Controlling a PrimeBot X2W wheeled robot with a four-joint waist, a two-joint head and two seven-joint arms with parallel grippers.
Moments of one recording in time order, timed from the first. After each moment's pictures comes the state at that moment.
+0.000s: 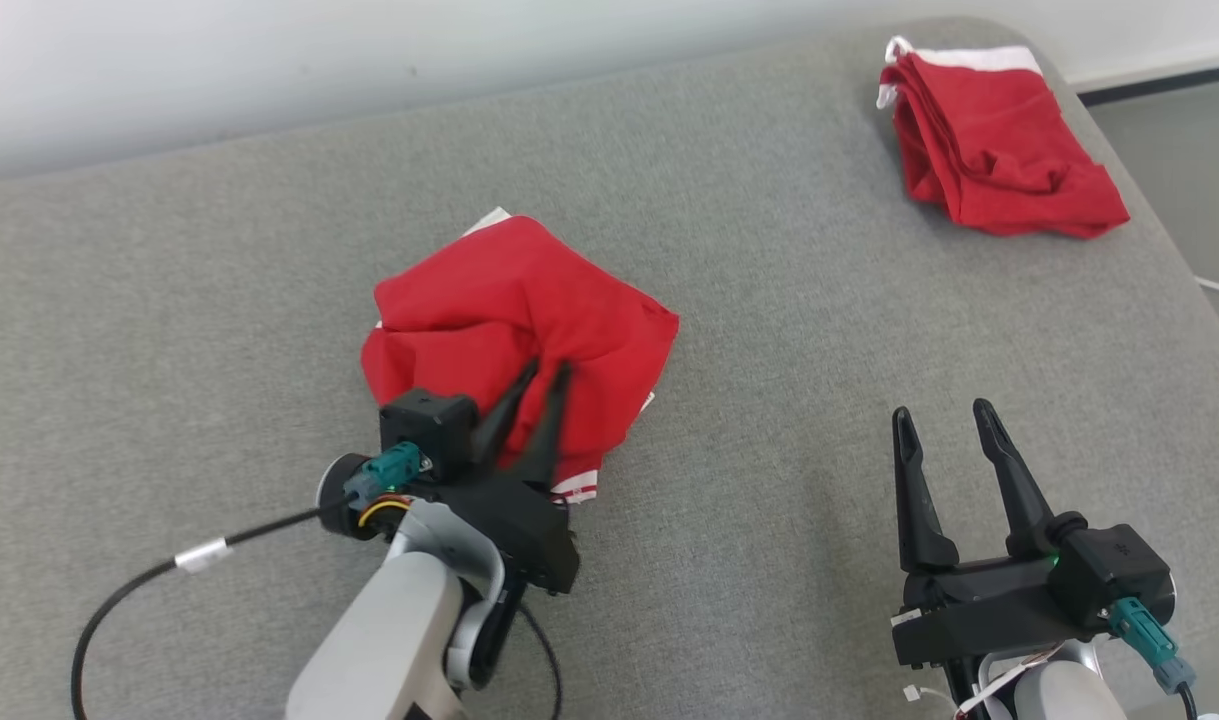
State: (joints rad) left arm -0.56 0.05 -0.46 0.52 -0.49 -0.06 -0.08; right arm -0.14 -0.07 -0.01 0.12 0.12 0.13 -0.26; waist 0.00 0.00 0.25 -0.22
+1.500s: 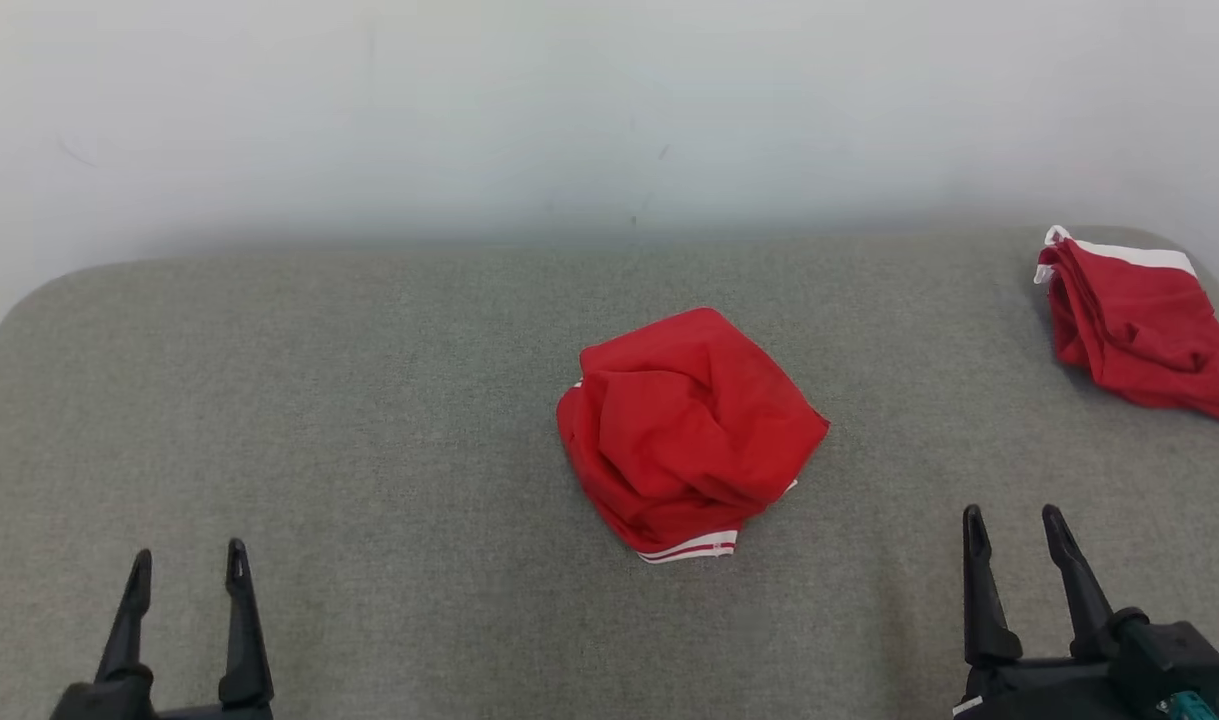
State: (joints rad) left arm 0.01 0.32 -0.15 0.05 -0.35 0.21 -0.26; right arm 0.03 -0.07 -0.11 0.10 0.14 0.13 -0.26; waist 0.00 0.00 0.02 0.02
